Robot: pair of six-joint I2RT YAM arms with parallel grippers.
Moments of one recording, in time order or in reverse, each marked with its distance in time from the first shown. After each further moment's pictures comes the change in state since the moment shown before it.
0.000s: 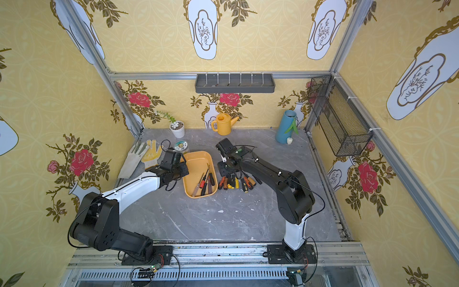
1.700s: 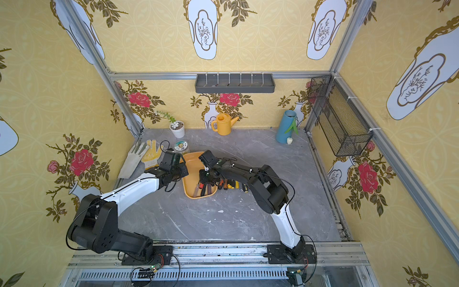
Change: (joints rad) left arm 0.000 -0.021 -0.021 0.003 -0.009 -0.007; right arm 0.105 0.296 0.060 0.286 -0.214 0.333
